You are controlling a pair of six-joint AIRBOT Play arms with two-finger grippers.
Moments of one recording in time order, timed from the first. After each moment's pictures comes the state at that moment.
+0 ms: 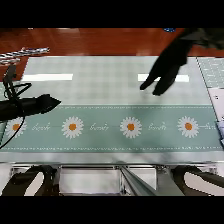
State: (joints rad) left arm 0.09 -0.71 0.71 0.89 -1.07 -1.45; right arm -0.12 -1.30 1.84 -0.99 1.47 1.71
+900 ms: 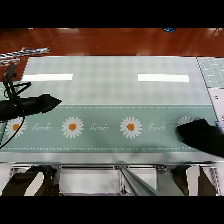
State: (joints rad) left arm 0.09 -0.71 0.71 0.86 -1.06 -1.42; right arm -1.14 -0.67 1.08 -1.42 1.85 1.70
